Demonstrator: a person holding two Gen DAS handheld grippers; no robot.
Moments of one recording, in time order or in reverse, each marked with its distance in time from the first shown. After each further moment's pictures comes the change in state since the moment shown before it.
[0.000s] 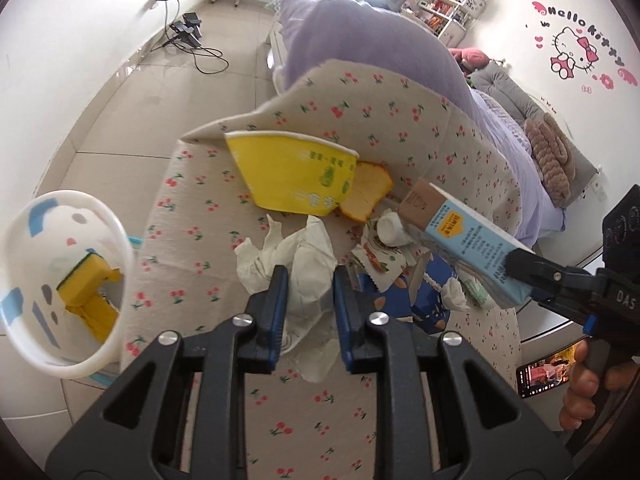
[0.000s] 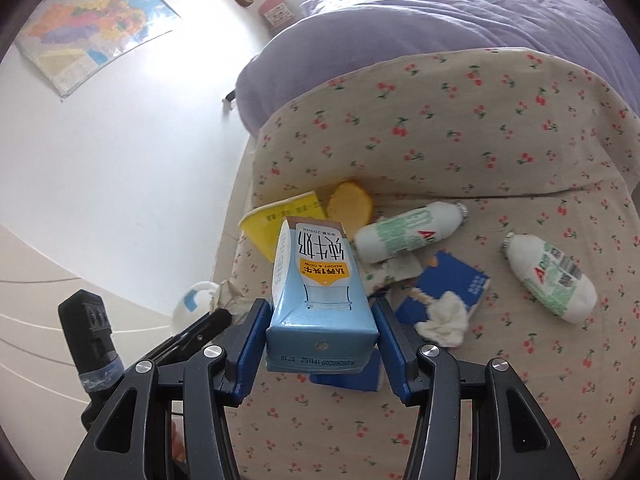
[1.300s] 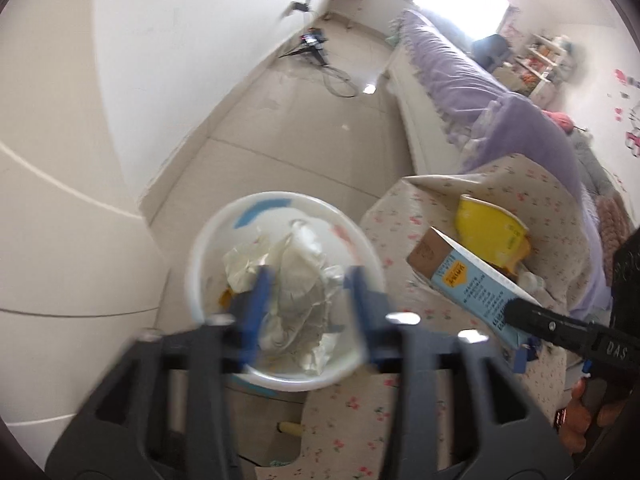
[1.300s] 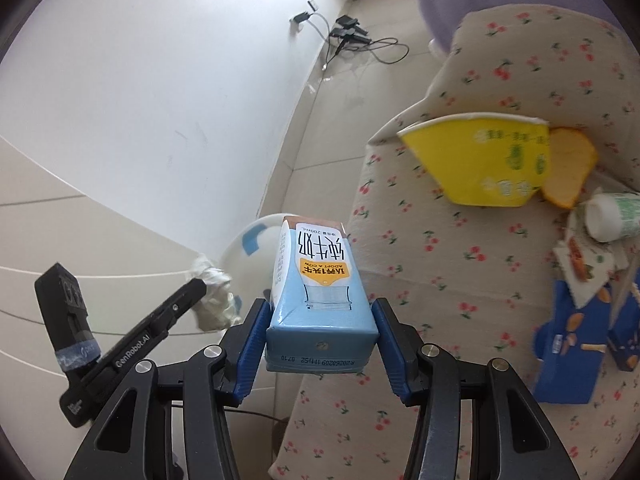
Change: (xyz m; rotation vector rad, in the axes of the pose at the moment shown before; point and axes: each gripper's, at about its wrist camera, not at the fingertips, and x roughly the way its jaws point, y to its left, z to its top) left arm -0.073 0.175 -0.006 -0.249 -0.075 0.266; right arm 0.143 0.157 -0.038 -0.181 0.211 0.071
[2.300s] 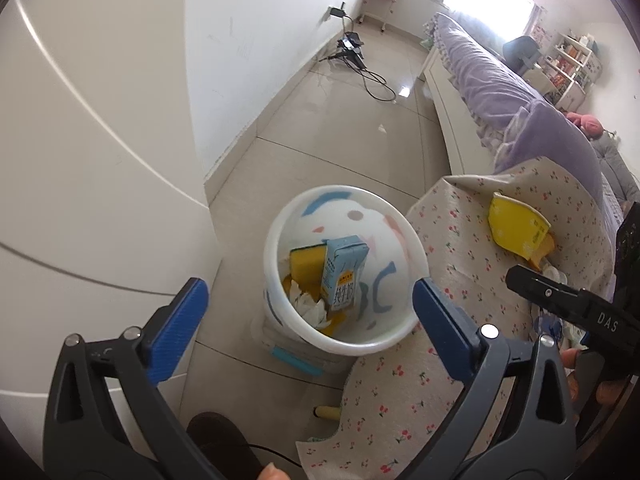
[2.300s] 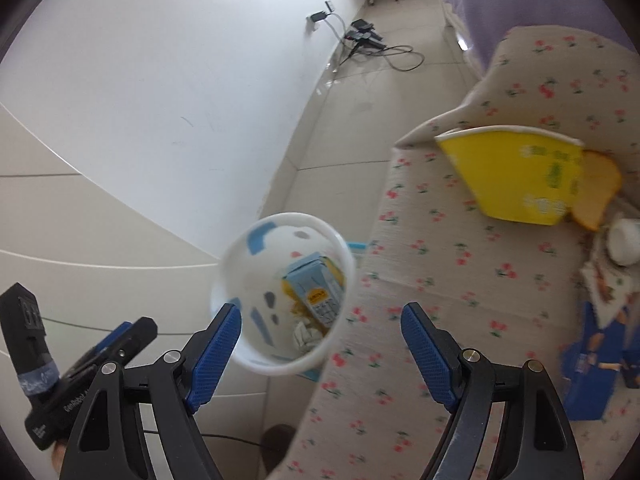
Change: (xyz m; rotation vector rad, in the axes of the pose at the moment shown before) left arm -0.039 0.020 -0.014 0.001 -0.002 0.110; right arm 0.015 0.026 -0.001 -0.073 -0.030 -0.048
